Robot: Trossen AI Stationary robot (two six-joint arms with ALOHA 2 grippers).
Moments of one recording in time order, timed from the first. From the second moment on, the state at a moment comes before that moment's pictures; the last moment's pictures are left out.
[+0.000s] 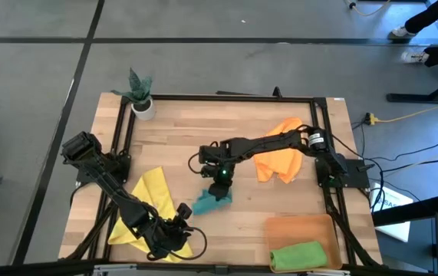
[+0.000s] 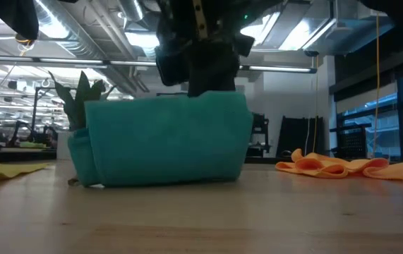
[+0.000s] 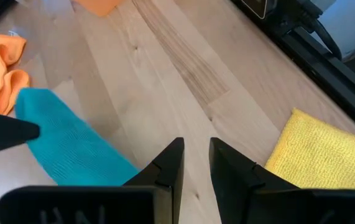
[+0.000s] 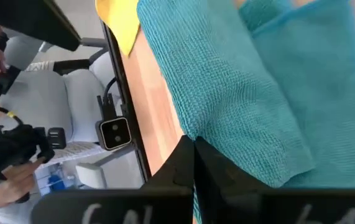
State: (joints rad) left arm -0.80 1.70 1.10 -0.35 -0.49 -0.02; right arm 0.02 2.18 1.69 -0.72 -0.80 0.49
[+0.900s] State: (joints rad) left arm -0.78 1.70 1.10 -0.38 -0.49 -0.05; right arm -0.18 2.27 1.69 -0.71 -0.86 0.44
